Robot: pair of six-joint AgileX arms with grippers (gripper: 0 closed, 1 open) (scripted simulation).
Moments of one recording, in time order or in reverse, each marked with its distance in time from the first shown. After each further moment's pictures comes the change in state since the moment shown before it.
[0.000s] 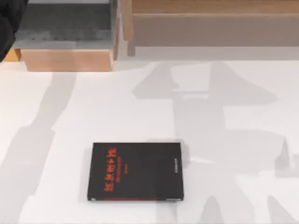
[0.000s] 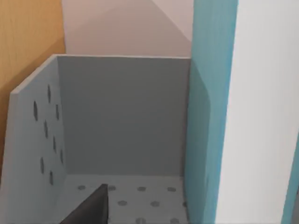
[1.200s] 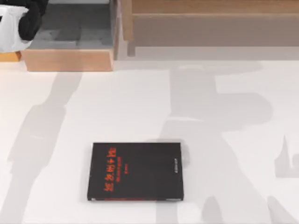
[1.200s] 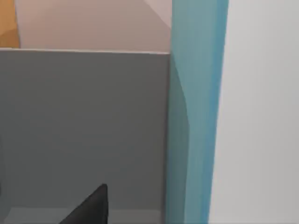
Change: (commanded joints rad) left arm -0.010 0.295 0.274 0.023 -0.007 -0.003; right arm 0.000 0.000 0.000 0.000 0.000 0.000
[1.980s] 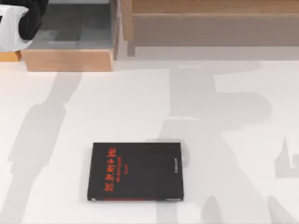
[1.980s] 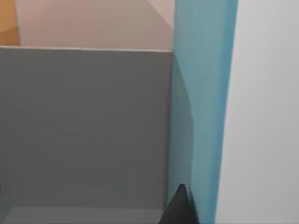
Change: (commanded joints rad) left arm 0.000 0.003 0.004 -0.001 0.000 0.000; right arm 0.000 0.000 0.000 0.000 0.000 0.000
